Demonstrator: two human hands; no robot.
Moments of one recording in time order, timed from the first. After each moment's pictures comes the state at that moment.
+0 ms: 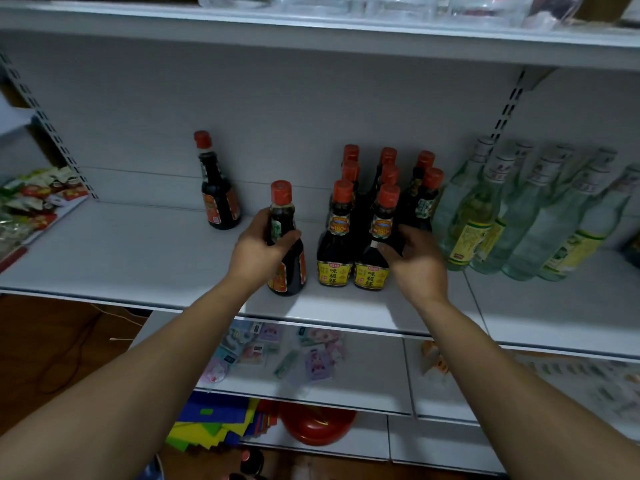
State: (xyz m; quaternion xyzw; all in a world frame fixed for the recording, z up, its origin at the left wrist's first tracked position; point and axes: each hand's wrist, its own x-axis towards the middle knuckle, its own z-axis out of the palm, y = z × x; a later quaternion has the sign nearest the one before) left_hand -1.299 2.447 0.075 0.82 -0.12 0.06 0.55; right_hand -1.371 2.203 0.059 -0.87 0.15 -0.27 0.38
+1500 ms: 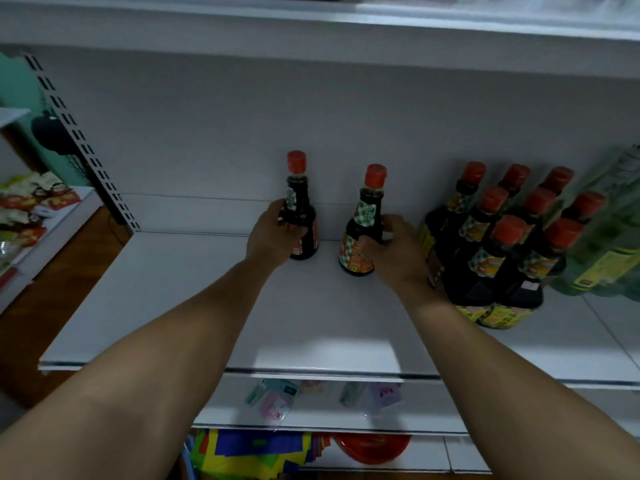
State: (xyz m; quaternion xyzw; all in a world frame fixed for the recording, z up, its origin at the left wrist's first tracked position) left_hand -1.110 2.582 0.065 0.83 -0.10 -0.04 0.55; right_hand -1.205 2.399 0.060 -0.87 0.22 -0.19 0.40
